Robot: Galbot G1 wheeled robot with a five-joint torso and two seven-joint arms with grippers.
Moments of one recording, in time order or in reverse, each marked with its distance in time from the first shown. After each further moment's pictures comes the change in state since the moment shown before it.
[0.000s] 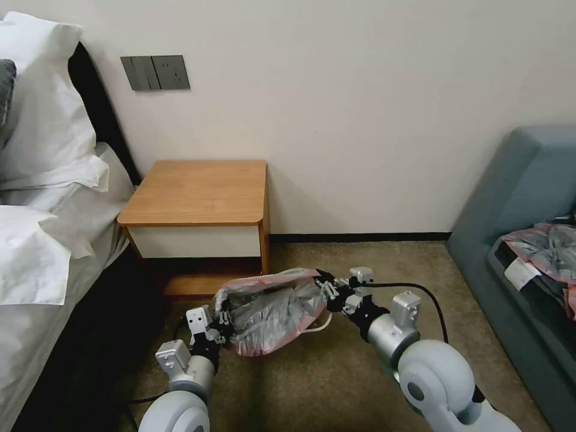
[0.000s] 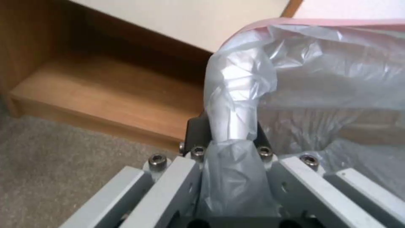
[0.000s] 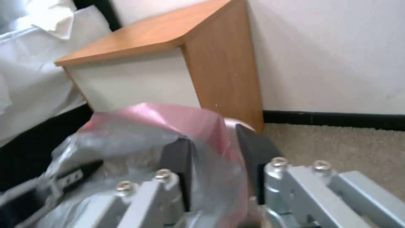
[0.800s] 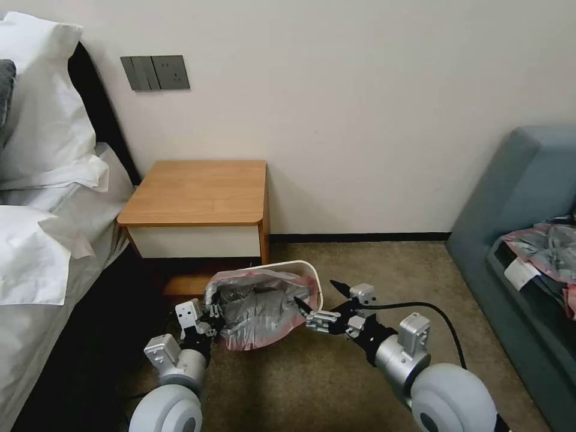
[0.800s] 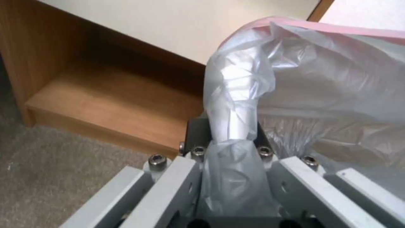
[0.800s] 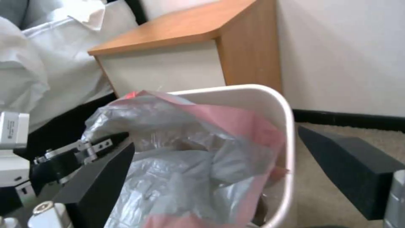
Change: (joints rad) left arm 0.000 -0.009 -0.035 -0.014 -0.011 -0.004 0.003; right arm -0.049 -0.001 -0.038 0.042 -0.078 0.021 -0.050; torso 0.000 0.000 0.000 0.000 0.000
